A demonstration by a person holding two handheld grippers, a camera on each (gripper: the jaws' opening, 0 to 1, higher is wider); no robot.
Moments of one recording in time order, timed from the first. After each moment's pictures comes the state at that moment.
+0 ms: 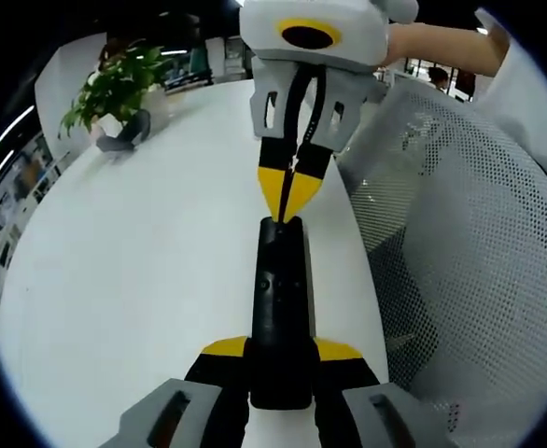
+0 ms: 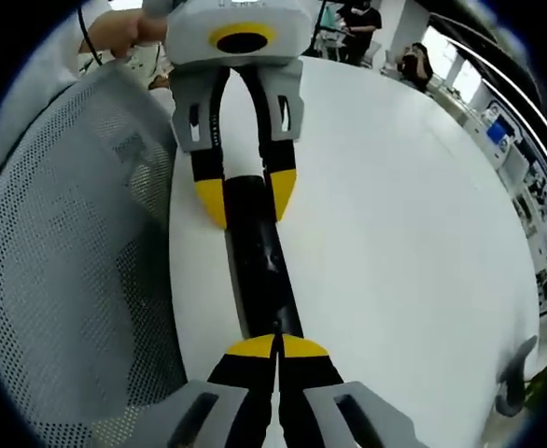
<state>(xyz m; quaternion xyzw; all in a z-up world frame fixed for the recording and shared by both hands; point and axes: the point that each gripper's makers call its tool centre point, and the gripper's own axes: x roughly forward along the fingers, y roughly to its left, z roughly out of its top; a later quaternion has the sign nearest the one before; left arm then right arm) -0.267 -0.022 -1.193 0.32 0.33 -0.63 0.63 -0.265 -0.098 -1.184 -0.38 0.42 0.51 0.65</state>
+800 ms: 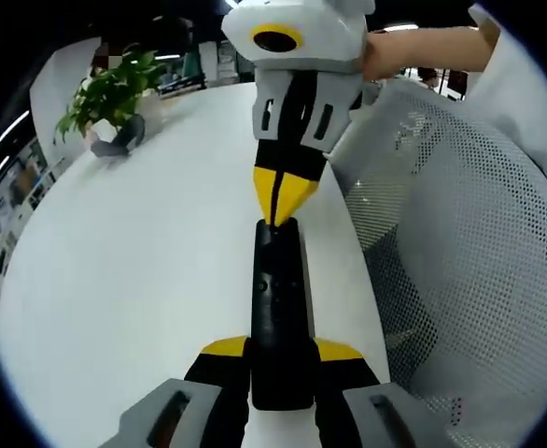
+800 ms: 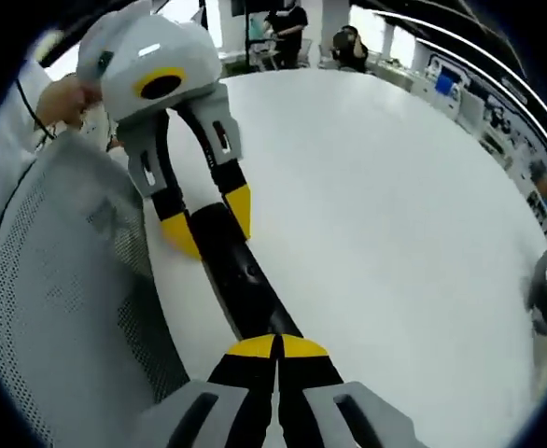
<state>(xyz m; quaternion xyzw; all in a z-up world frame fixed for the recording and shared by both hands) -0.268 -0.022 -1.193 0.32 0.32 -0.64 0.62 -0.261 -0.097 -1.181 -0.19 0.41 0.45 0.77</state>
